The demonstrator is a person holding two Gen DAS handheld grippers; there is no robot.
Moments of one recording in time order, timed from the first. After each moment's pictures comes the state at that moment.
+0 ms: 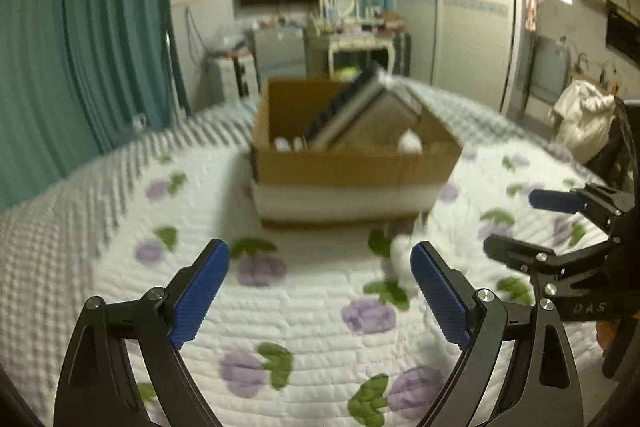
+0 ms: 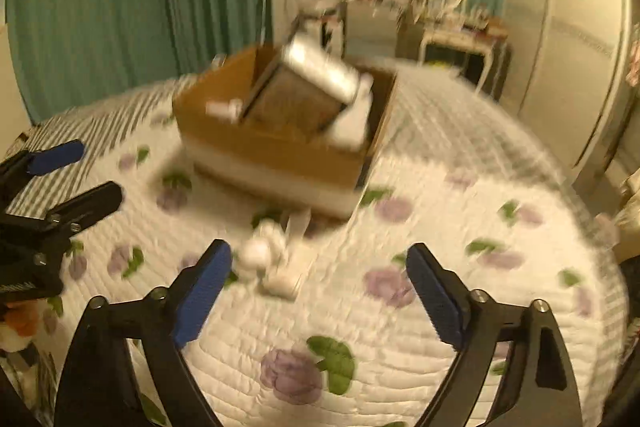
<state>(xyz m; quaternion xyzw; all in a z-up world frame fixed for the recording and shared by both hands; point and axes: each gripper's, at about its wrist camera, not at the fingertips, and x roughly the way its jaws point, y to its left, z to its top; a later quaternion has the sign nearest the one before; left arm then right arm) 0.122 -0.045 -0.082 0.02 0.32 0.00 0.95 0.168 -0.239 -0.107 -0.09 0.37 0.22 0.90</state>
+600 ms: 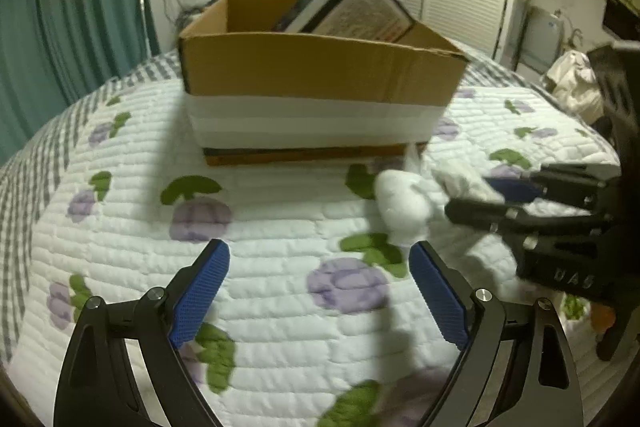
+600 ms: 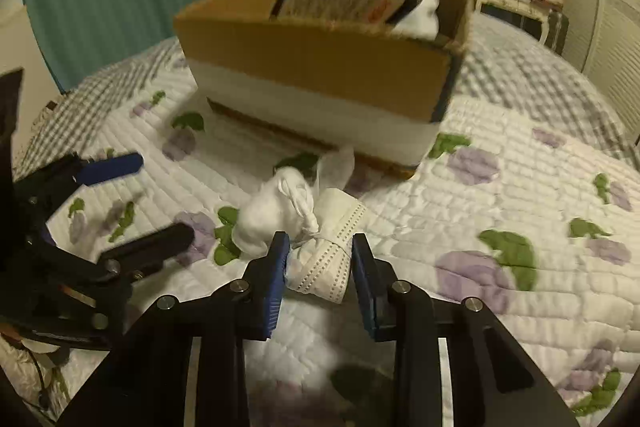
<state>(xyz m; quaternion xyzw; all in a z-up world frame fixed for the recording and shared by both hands) 0.142 -0.063 -0.142 0.01 0.39 -0.03 0.92 0.197 -0.228 -0.167 -0.08 0.41 0.30 0.86</state>
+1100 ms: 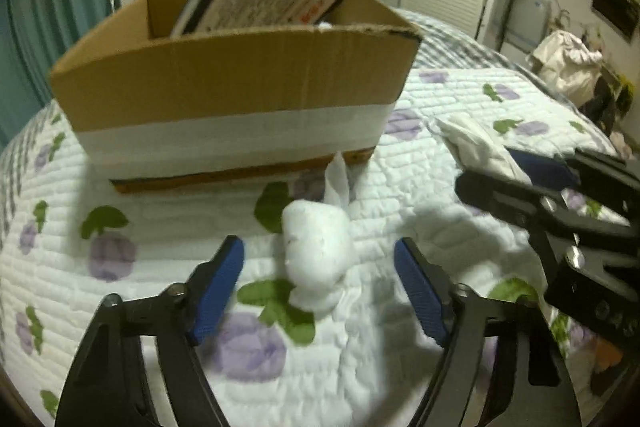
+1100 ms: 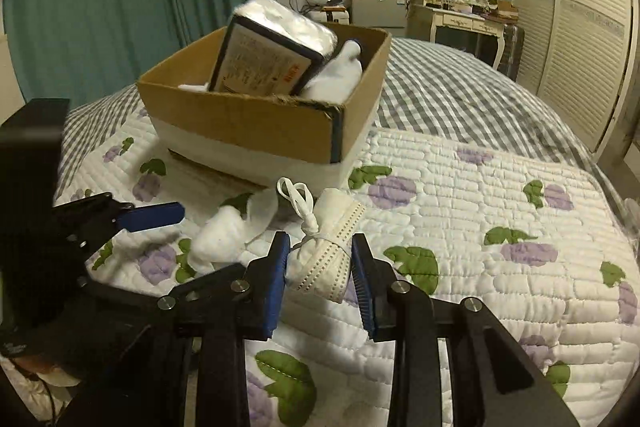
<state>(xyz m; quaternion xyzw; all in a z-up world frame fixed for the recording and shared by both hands) 0.190 -0.120 -0.155 0.01 0.42 -0.06 0.90 0.201 -0.269 -0.142 -0.06 0.37 0.24 0.90</state>
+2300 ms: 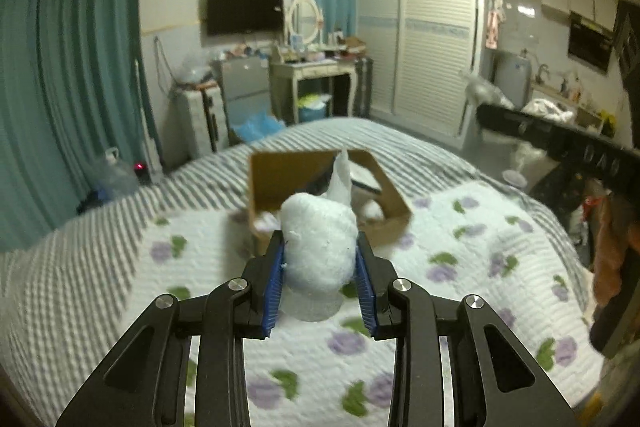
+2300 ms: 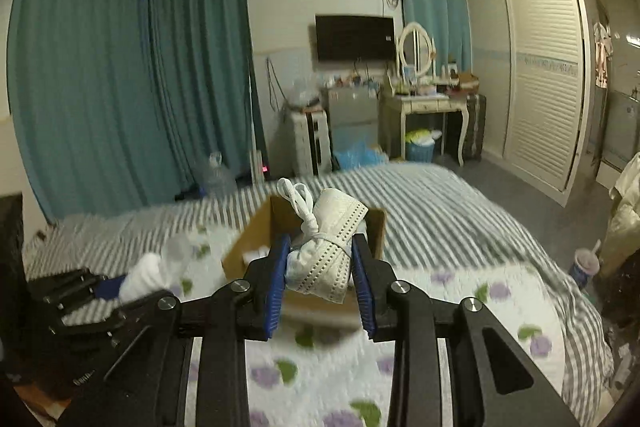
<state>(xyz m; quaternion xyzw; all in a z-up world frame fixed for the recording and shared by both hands) 0.110 -0.030 0.019 0.02 0.28 -0.07 0.96 0.130 -0.232 0.060 0.00 0.22 0.19 0.96</state>
